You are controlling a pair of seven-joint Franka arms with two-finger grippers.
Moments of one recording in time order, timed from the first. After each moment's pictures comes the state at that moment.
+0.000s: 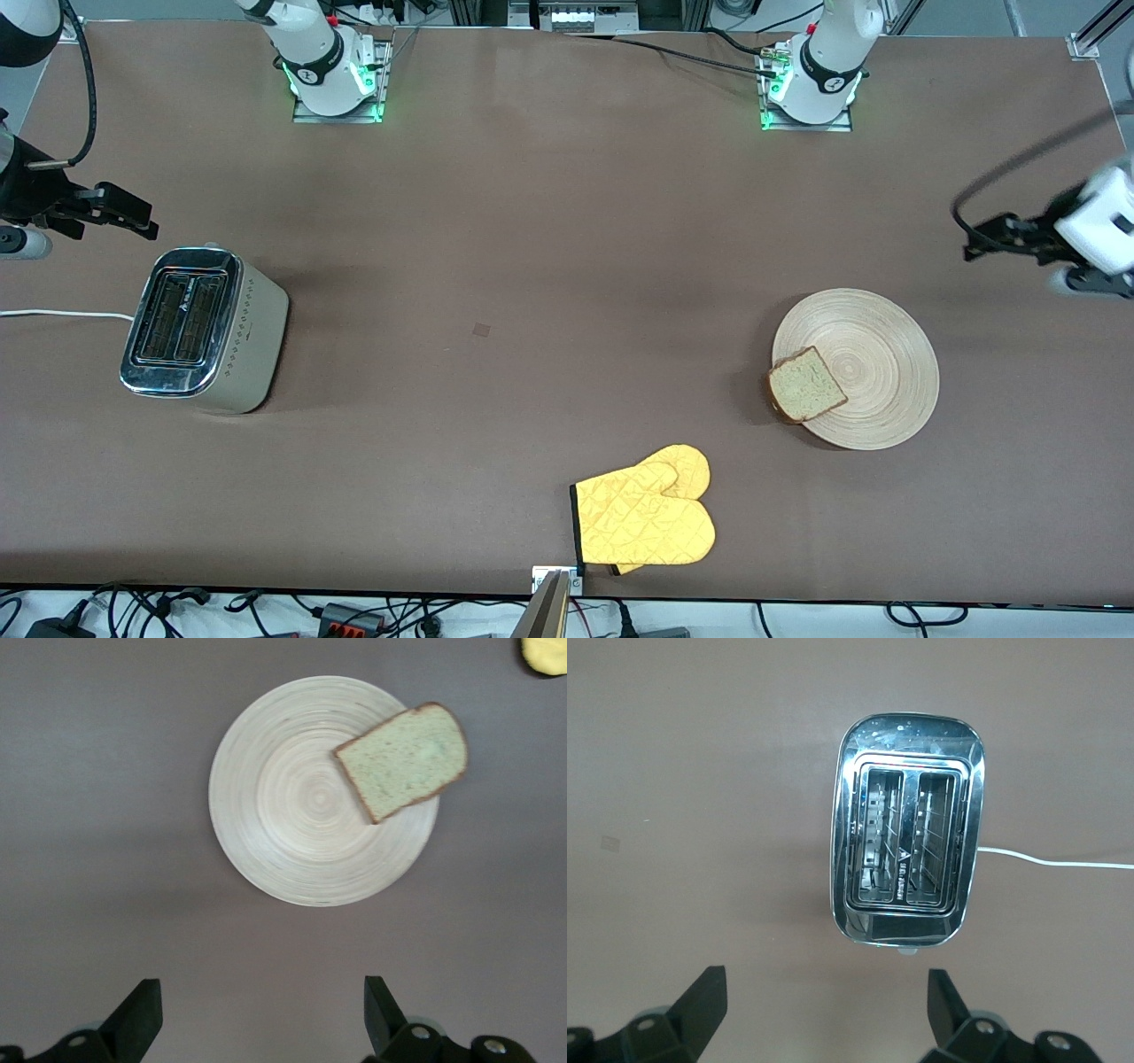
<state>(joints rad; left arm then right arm) 0.13 0.13 0.00 -1.64 0.00 1.65 0.17 -0.04 0.01 -0.01 -1.68 -0.01 1.66 -0.05</state>
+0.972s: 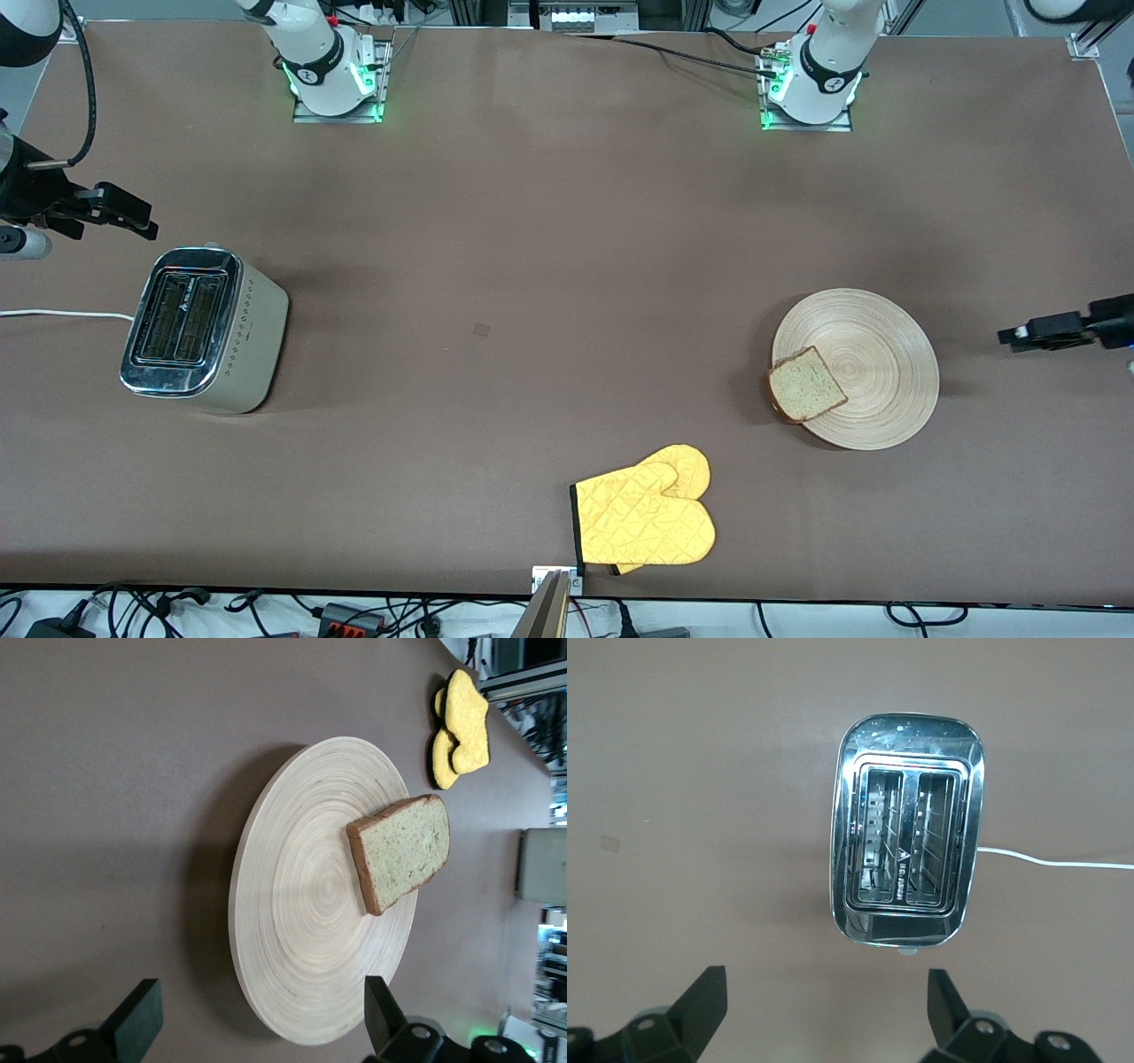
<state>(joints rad) 0.59 0.76 0.00 -1.45 -0.72 1.68 0.80 -0.04 0.01 -0.01 -1.68 -0.01 1.66 -0.05</state>
